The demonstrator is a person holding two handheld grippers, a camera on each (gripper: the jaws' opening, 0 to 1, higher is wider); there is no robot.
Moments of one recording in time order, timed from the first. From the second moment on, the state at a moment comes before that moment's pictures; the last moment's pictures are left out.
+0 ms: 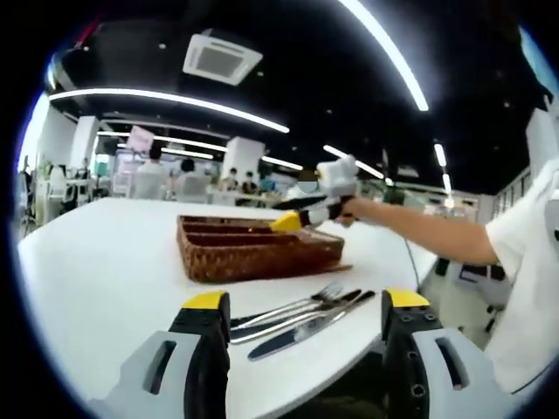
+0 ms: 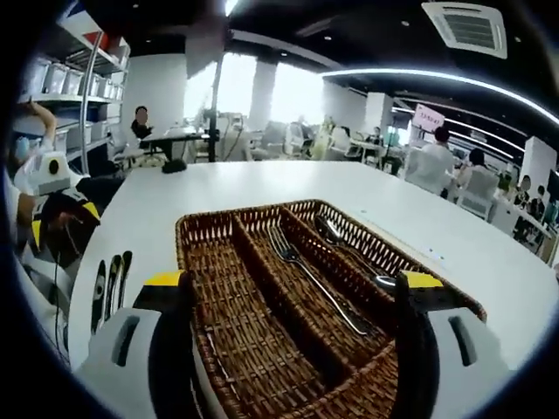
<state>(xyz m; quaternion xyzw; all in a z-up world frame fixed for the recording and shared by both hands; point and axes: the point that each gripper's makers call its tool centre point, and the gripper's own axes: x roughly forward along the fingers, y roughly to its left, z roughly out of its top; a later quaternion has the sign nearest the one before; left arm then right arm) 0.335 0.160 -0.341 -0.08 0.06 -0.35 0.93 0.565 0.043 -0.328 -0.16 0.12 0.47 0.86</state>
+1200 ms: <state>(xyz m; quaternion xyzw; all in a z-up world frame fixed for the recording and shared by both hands) 0.332 0.144 -0.356 -0.07 0.08 -0.36 0.93 0.502 0.004 -0.326 -0.14 0.11 0.46 0.87</state>
